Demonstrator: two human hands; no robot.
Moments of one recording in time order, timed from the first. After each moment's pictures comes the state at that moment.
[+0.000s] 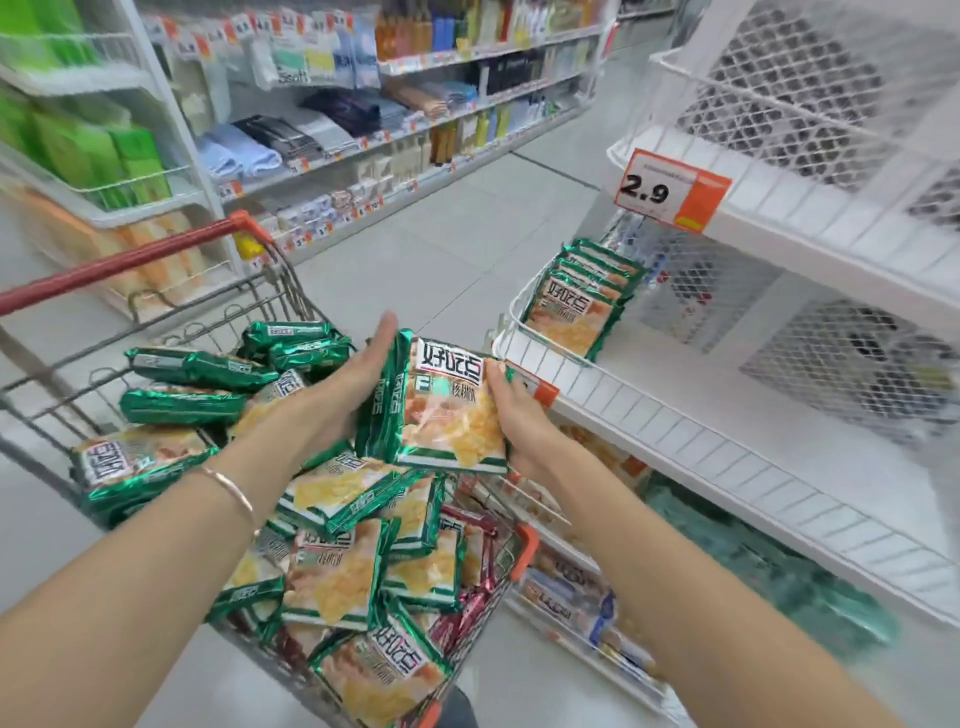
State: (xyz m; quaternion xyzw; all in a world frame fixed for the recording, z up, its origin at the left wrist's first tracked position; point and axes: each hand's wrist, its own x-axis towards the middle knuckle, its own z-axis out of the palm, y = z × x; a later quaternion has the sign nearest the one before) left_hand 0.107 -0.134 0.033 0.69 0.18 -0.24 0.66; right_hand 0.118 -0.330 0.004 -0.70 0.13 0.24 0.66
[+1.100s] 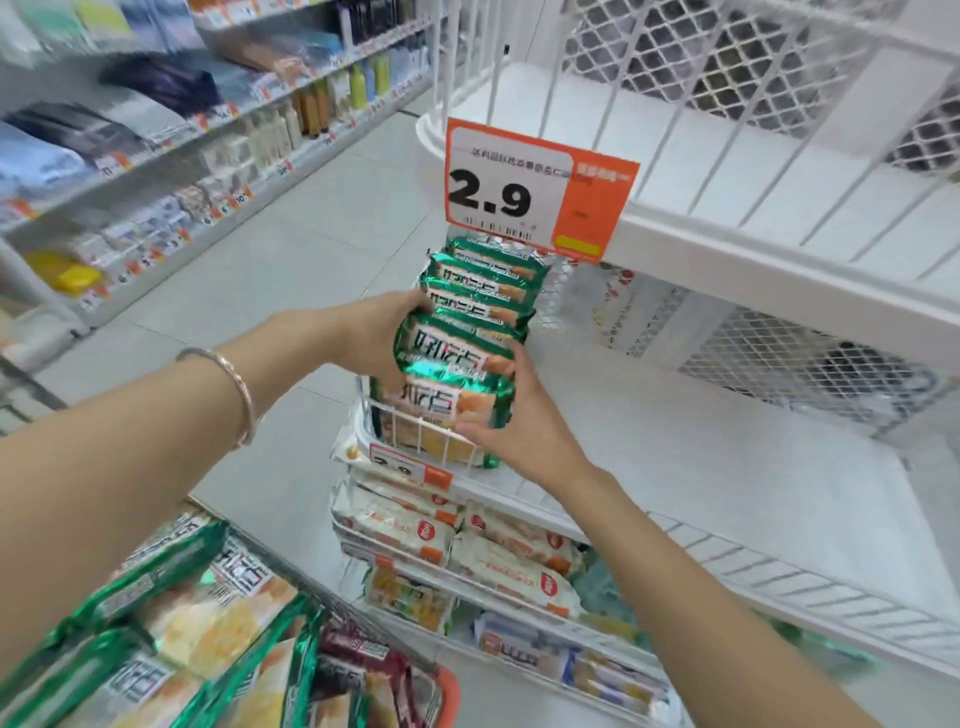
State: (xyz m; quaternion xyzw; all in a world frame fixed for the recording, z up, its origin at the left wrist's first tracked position) left_hand 0.384 -0.290 0.020 0.93 -0.23 -0.22 0.19; right_hand 0.265 -0.492 -0.041 -0.88 -0.01 0.02 0.47
